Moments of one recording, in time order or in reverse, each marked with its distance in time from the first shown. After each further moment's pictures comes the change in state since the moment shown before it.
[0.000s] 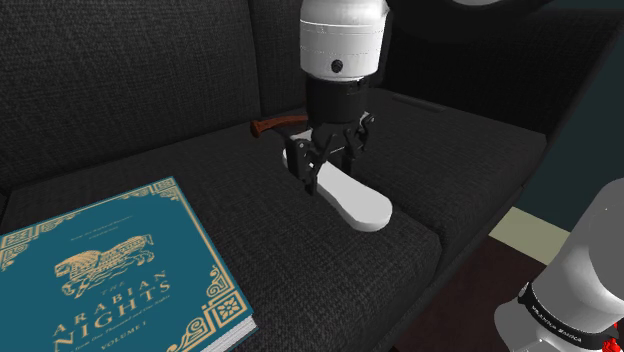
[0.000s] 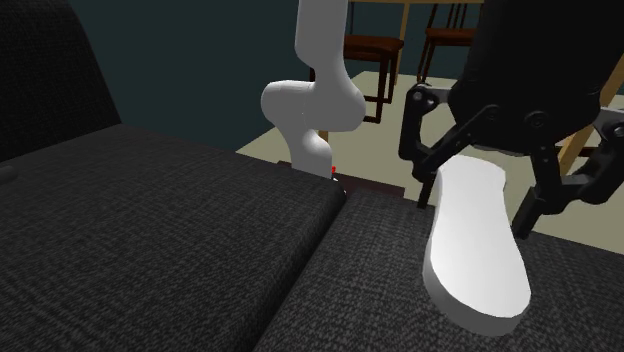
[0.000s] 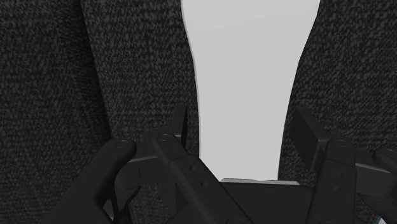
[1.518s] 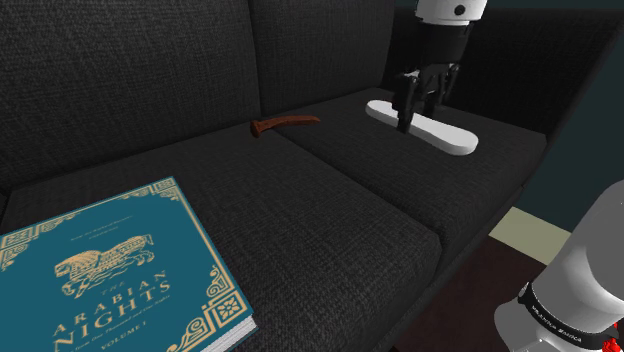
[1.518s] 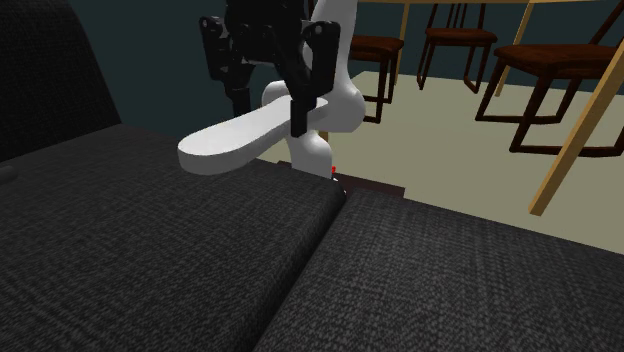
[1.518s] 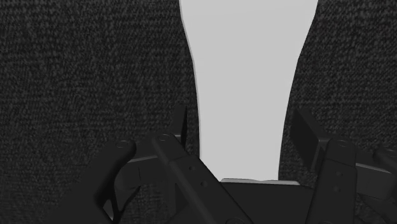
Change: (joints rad) arm -0.054 -0.323 -0.364 -0.195 -0.057 -0.154 -0.401
